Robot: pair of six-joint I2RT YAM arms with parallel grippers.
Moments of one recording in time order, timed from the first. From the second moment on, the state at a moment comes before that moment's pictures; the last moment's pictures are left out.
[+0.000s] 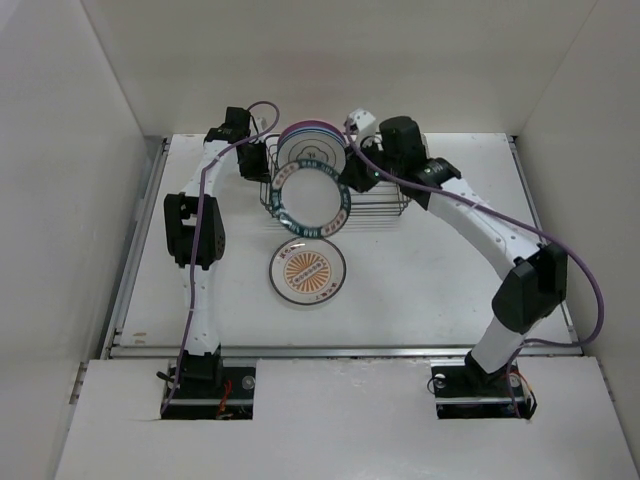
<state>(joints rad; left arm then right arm) -0.12 2.31 2.12 -0.84 0.26 -0.17 0.53 1.72 1.67 -0.39 -0.28 -0.03</state>
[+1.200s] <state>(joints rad) -0.12 2.31 2.12 -0.84 0.25 -0.14 0.56 1.90 1.80 -0.29 -0.04 0.09</state>
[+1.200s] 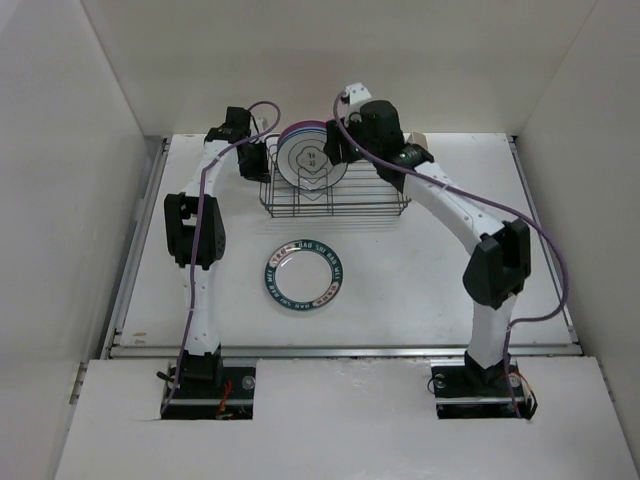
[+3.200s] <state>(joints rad) -0.12 2.32 2.14 -0.85 0.22 -0.12 0.47 2.27 2.04 -0.24 0.03 0.04</state>
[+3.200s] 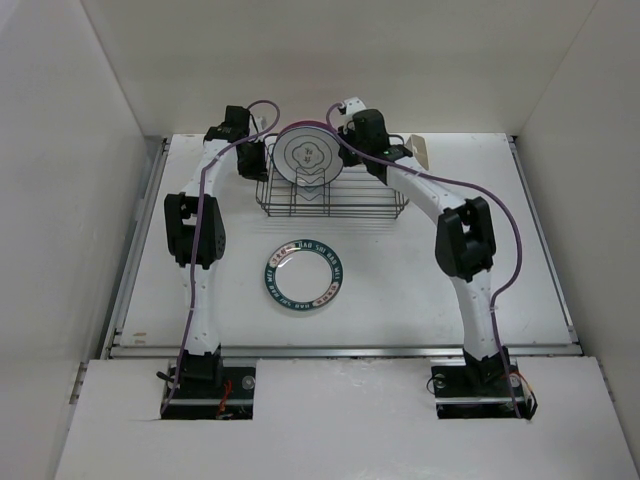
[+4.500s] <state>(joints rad) -0.12 2.32 2.14 -0.85 0.22 -0.14 0.63 1.87 1.59 -0.62 -0.48 -0.01</state>
